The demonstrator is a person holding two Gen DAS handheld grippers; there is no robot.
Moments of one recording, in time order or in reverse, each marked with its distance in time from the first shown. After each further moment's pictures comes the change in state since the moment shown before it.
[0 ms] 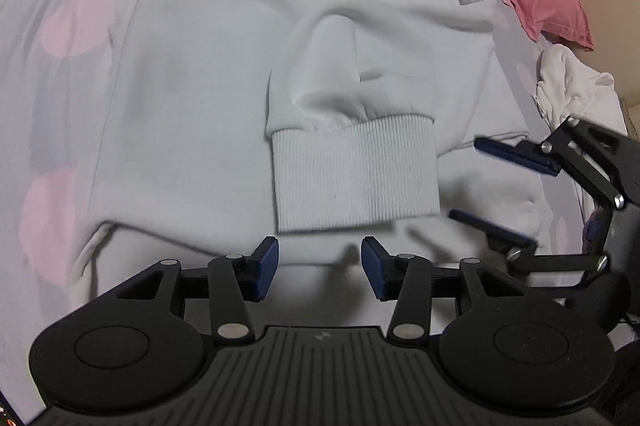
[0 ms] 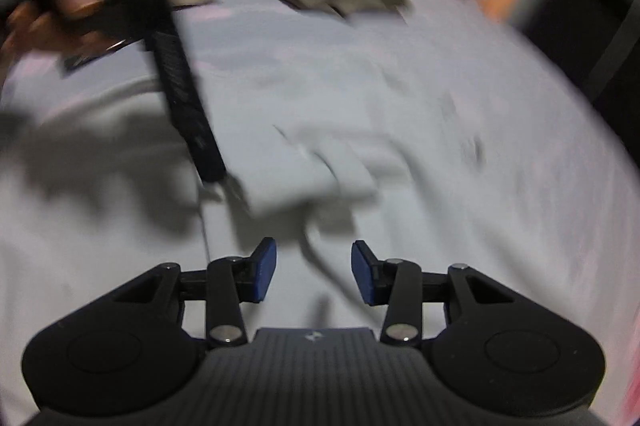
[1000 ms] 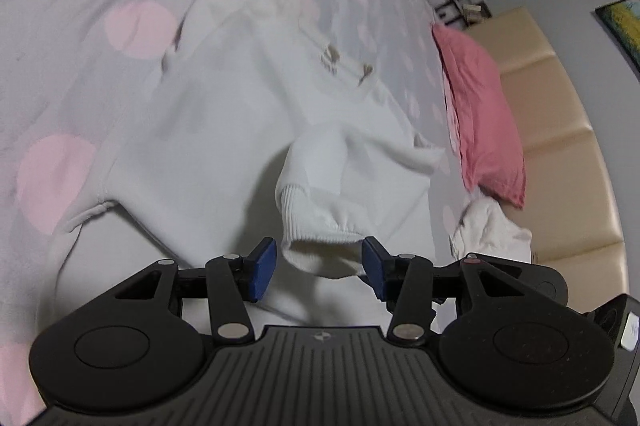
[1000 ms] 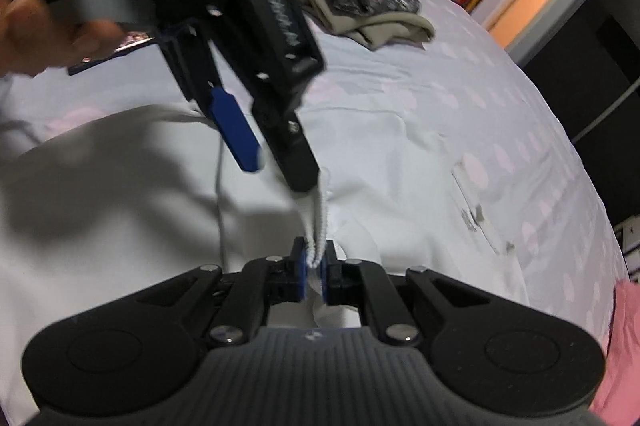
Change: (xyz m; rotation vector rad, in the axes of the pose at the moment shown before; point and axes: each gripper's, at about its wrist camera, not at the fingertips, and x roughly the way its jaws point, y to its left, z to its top) left arm -0.050 0.027 -0.024 -0.361 -0.337 -0.267; right arm 0.004 0.019 0.069 0.030 0.107 -0.039
